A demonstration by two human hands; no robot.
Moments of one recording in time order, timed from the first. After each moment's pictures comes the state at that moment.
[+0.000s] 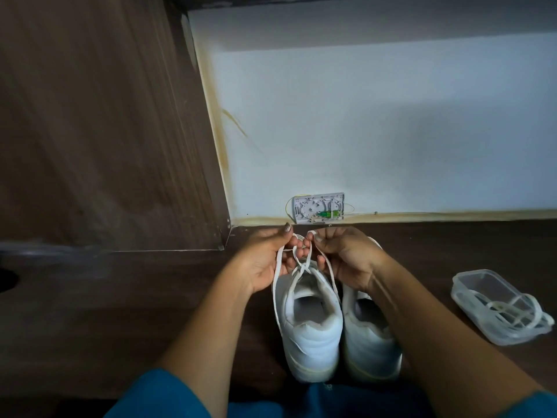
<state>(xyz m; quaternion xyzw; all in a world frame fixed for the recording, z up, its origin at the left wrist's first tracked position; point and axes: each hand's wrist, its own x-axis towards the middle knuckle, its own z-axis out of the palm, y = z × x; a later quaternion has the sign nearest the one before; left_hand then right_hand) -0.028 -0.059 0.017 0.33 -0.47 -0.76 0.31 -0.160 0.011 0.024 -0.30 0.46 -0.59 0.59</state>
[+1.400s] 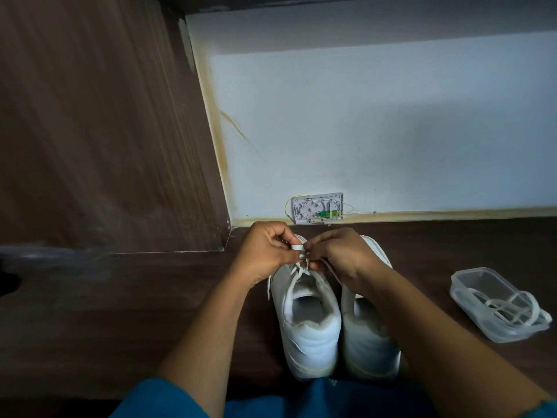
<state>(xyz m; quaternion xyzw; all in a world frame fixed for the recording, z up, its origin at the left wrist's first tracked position) -0.024 -0.060 0.014 0.29 -0.72 -0.53 0.35 -0.152 0.011 0.019 -0.38 0.60 -0.55 0.44</state>
